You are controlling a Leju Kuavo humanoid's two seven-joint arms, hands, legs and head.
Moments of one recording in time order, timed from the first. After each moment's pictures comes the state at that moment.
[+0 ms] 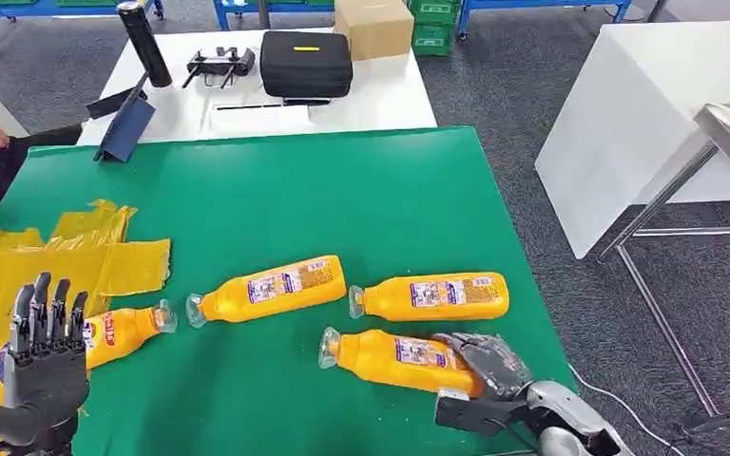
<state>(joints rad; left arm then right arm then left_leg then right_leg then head) 0.18 0.02 0.28 -1.61 0.24 -0.60 -0.57 0.00 -0.46 0.59 -1.47 0.55 0.11 -0.14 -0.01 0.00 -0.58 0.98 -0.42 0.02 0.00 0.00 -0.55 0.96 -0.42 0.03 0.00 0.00</state>
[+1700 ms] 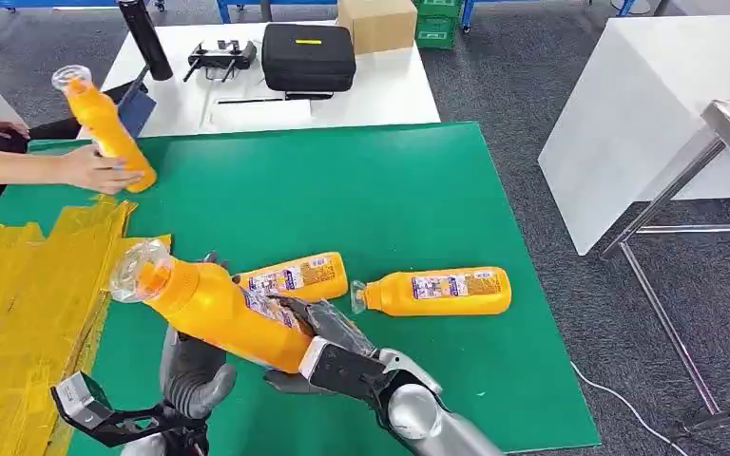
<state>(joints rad) 0.12 -0.11 -0.23 -1.62 0.06 -0.29 -0.56 -0.23 0.09 0.73 -1.33 0.15 0.13 -0.29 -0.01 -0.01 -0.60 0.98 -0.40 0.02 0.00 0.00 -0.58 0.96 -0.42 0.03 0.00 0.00</state>
